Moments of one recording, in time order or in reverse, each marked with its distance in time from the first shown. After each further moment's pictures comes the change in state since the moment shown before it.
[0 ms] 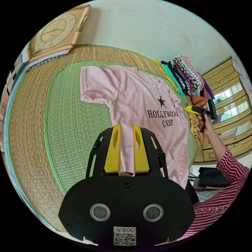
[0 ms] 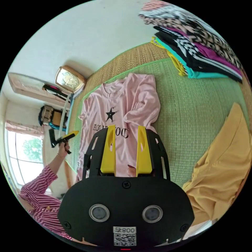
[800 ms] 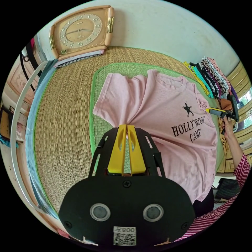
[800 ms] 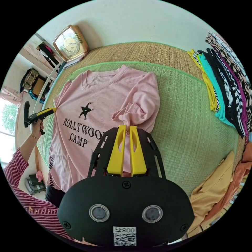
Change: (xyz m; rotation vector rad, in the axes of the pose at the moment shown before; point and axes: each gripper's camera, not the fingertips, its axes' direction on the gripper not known) left arm -0.090 -0.076 -0.091 -0.009 -0.270 -0.089; right arm -0.041 0.021 0.039 -0.099 0.270 -0.262
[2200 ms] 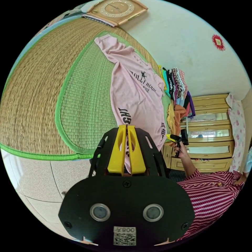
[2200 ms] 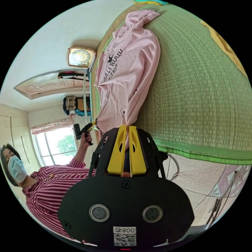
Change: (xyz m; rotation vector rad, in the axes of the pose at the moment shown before) left arm -0.071 0.206 -0.161 -0.037 0.581 -0.313; right arm 0.126 0.417 -0.179 -0.151 -0.693 0.400
